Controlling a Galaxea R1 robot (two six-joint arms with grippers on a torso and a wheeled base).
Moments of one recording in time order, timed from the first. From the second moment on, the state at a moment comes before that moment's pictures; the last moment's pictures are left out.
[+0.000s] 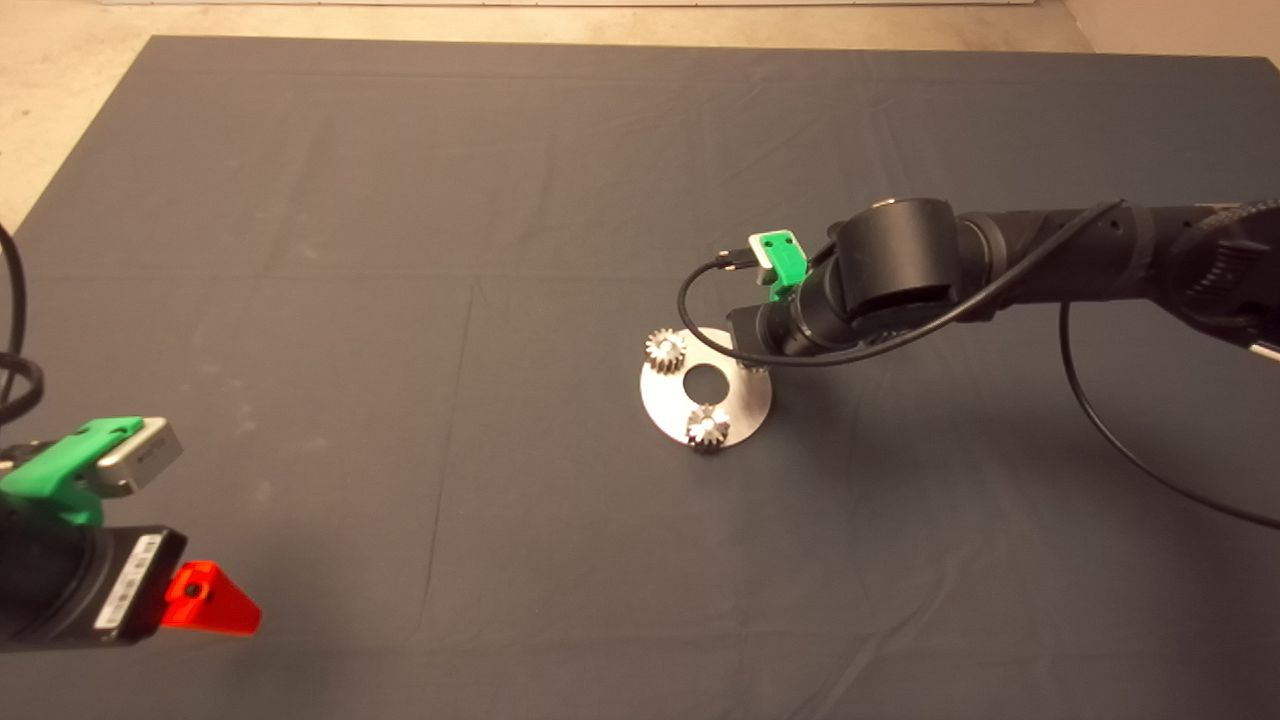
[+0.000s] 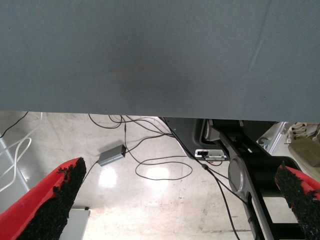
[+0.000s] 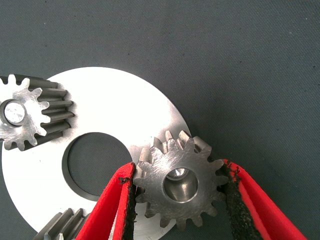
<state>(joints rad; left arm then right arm) -0.60 1.78 -0.43 -0.04 1.52 -1.41 0.29 2.66 -1.06 -0.69 -1.52 1.45</state>
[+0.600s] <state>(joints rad) -0.60 1.78 -0.43 -0.04 1.52 -1.41 0.29 2.66 -1.06 -0.69 -1.52 1.45</state>
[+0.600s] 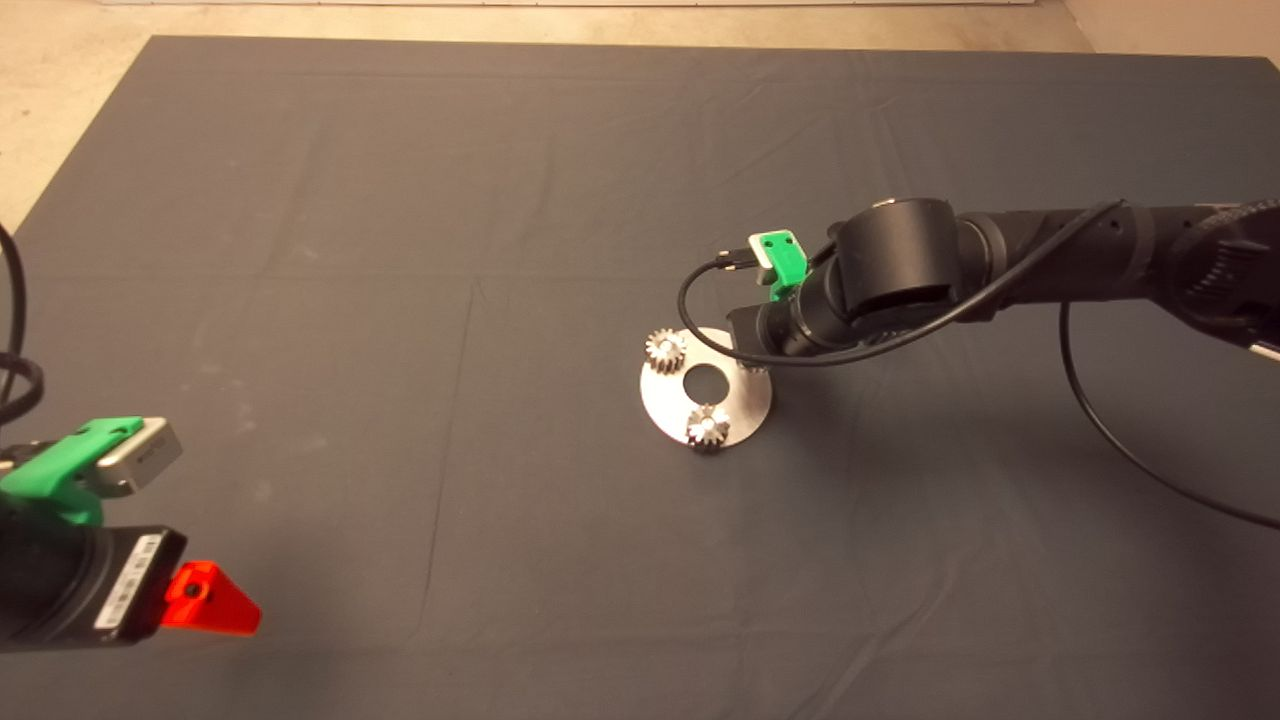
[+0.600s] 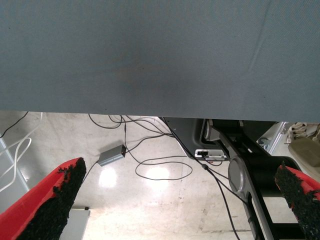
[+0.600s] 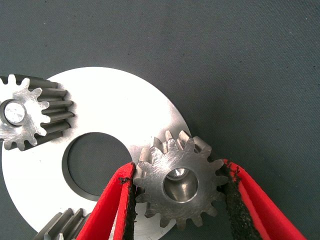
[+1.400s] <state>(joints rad) -0.60 1.78 -0.43 -0.04 1.52 -1.41 0.29 2.66 -1.06 -0.69 -1.52 1.45</state>
